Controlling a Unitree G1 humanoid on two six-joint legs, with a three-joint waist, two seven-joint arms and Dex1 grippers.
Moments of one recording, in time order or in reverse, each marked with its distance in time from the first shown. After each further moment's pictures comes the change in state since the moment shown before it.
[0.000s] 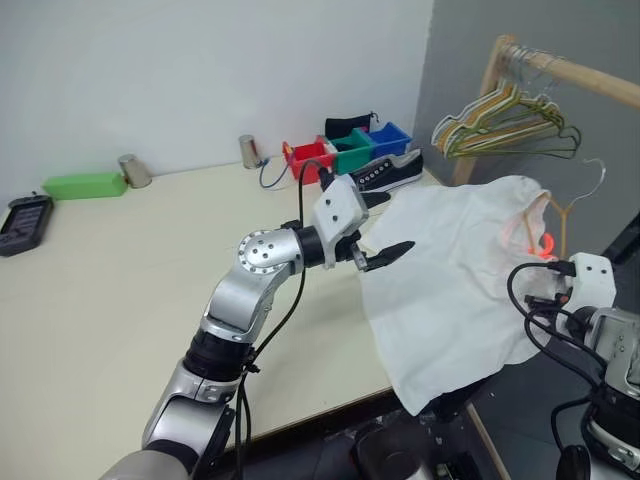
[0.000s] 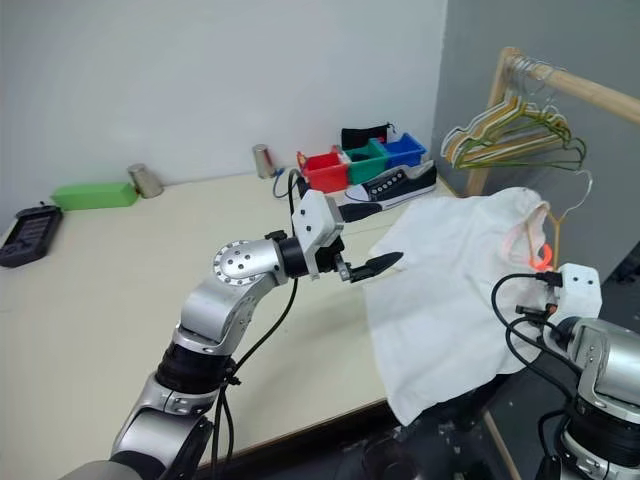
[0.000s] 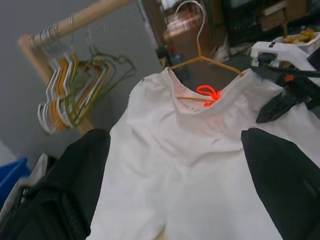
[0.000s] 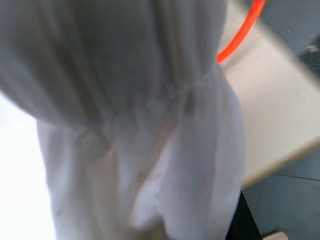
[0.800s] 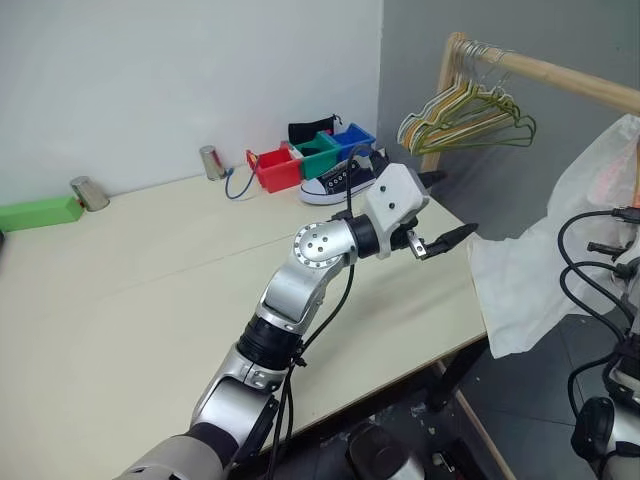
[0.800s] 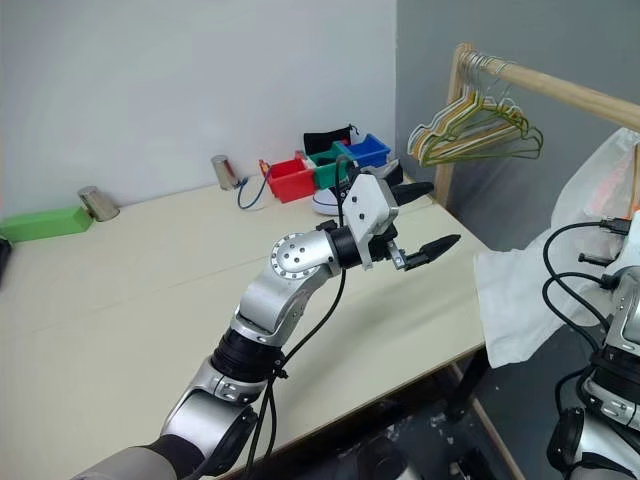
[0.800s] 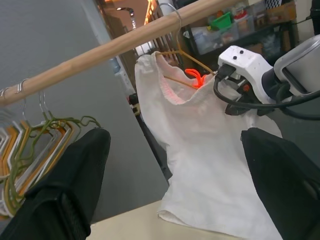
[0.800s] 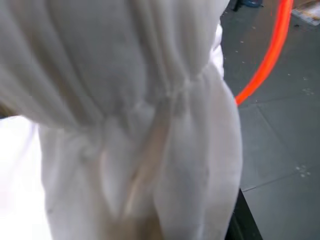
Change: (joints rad) left arm -0.058 -0.168 -0.063 0.079 0.042 -0.063 0.121; right arm -0.262 -0.089 -0.044 0.311 -0.027 -0.242 -0.303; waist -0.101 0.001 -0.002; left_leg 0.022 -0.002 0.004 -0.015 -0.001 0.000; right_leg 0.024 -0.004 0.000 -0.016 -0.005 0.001
